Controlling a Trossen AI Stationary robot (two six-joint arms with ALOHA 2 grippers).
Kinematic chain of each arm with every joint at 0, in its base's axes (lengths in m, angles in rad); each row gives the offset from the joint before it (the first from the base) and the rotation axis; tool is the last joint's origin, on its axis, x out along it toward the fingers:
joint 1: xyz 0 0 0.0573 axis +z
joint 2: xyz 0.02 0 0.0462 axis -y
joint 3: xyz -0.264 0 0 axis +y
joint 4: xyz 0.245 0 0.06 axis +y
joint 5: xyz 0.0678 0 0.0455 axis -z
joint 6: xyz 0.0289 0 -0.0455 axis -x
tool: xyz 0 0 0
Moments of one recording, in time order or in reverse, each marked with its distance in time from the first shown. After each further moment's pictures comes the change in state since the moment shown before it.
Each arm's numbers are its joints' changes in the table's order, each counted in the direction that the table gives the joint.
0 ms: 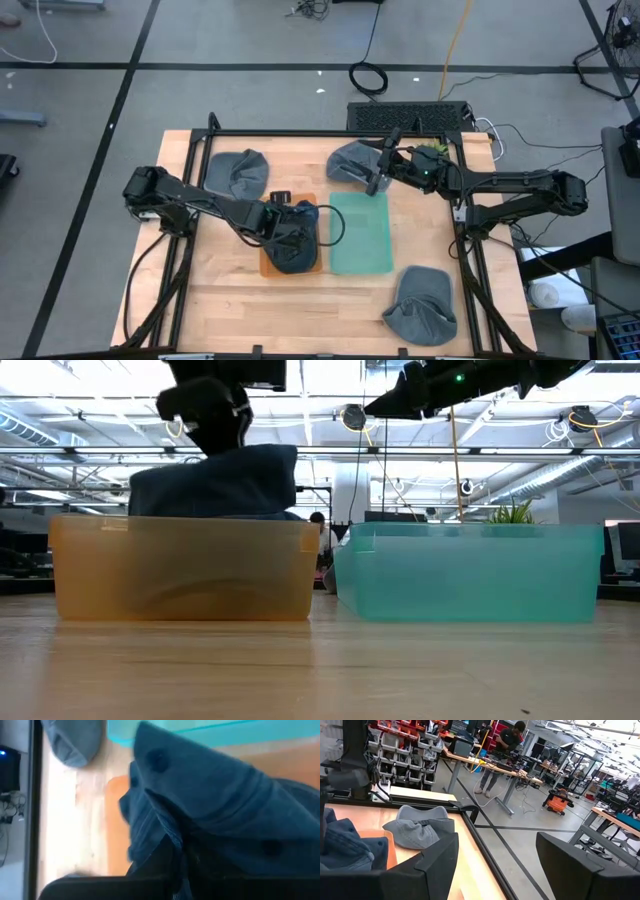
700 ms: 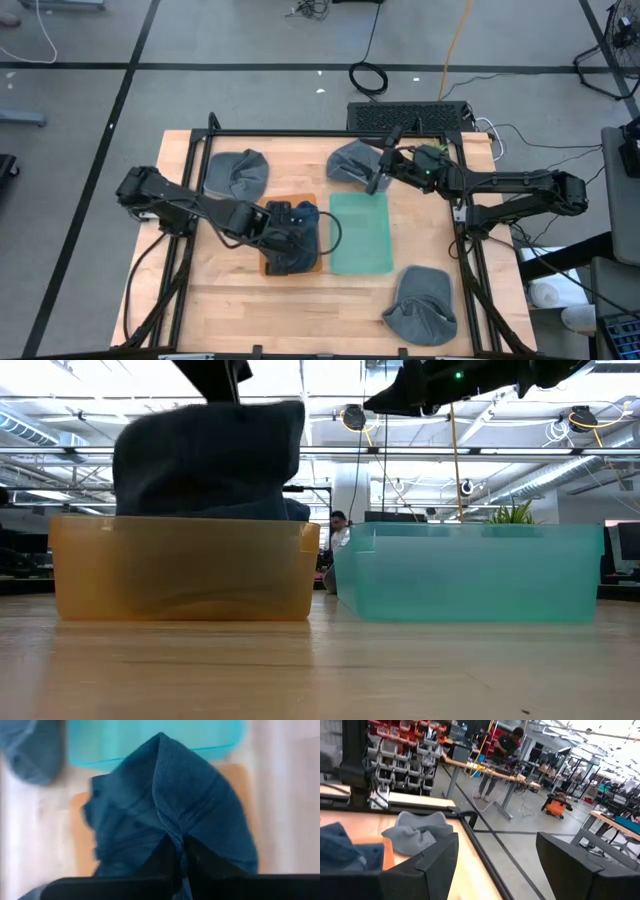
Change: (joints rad) left arm -0.066 0.042 -0.153 0.106 0.185 0.019; right arm 0.000 0.000 0.000 -0.027 0.000 0.000
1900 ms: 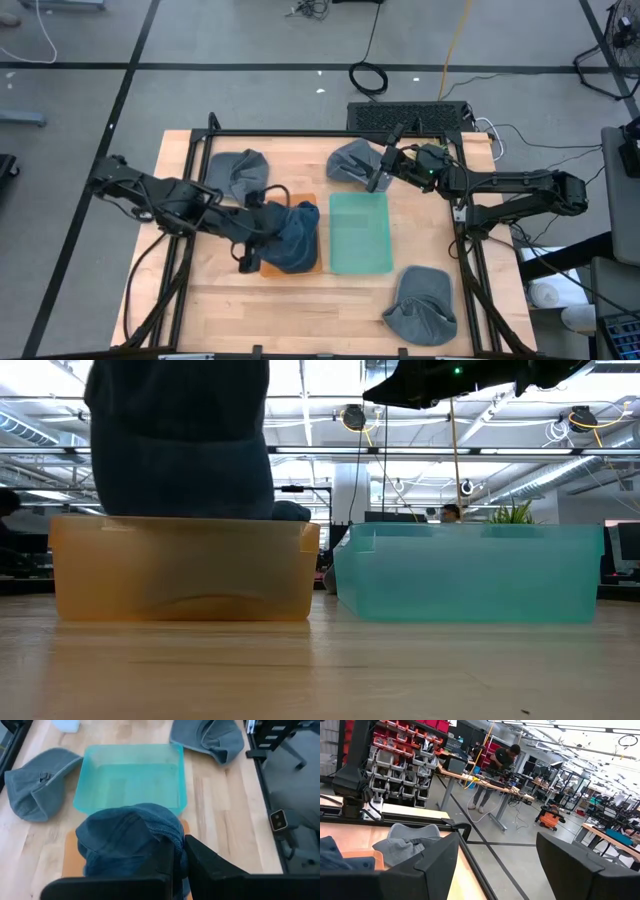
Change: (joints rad) left arm -0.075 0.286 0.000 -0.097 0.026 0.101; right arm 0.000 0.000 0.000 -0.078 0.000 0.046
